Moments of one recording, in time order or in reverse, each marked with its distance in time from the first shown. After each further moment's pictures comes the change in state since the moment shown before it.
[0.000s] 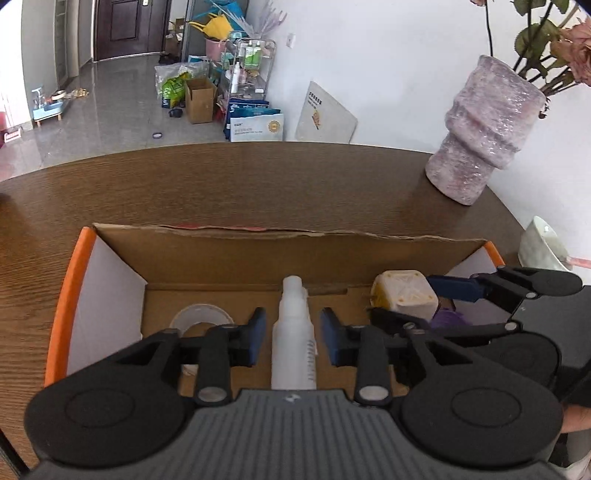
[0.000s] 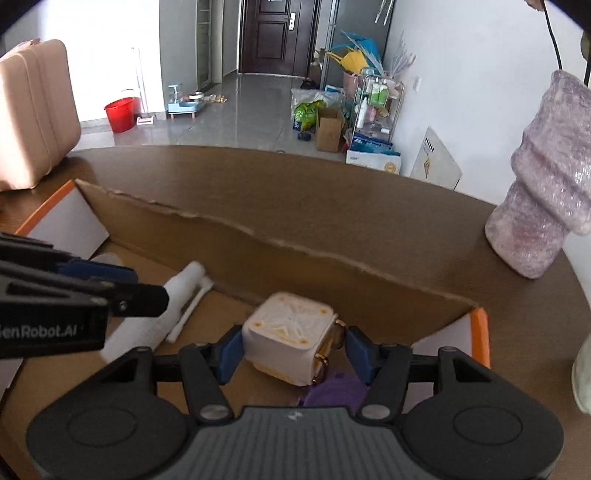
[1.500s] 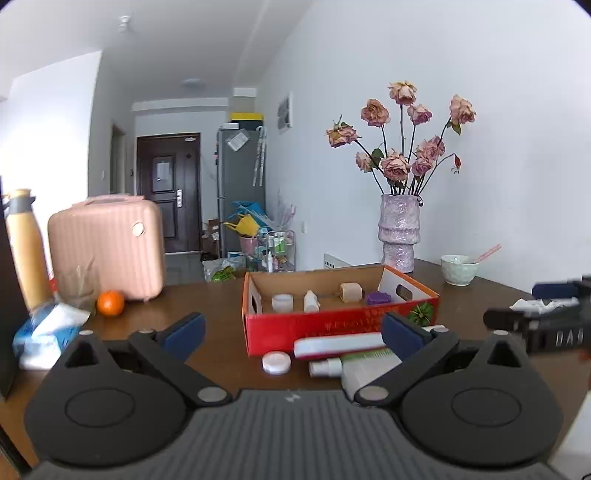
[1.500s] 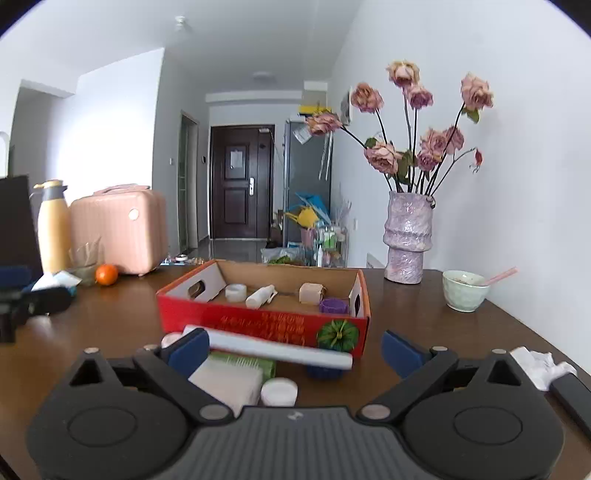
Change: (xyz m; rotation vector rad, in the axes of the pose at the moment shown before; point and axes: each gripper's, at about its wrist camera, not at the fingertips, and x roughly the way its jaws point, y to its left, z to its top) left arm -0.332 -0.050 -0.346 0.182 -0.696 0.157; right arm -0.332 0.093 -0.329 0.144 -0.614 -0.078
